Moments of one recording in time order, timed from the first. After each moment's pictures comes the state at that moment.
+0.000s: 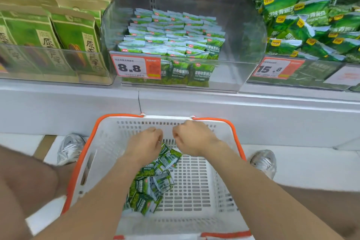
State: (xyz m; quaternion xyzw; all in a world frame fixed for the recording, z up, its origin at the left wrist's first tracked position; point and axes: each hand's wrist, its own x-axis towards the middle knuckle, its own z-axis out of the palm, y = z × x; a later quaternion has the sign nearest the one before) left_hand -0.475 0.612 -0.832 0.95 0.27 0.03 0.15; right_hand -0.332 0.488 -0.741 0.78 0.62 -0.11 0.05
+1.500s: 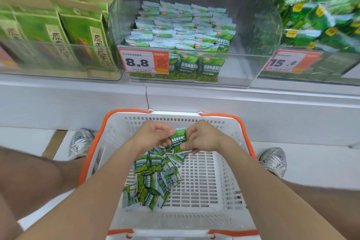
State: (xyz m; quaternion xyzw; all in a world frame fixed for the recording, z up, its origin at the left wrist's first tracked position) left_hand -0.477 0.618 -0.809 0.63 0.36 0.03 0.68; right_hand -0.312 0.478 -0.788 0.75 0.33 -0.49 -0.28
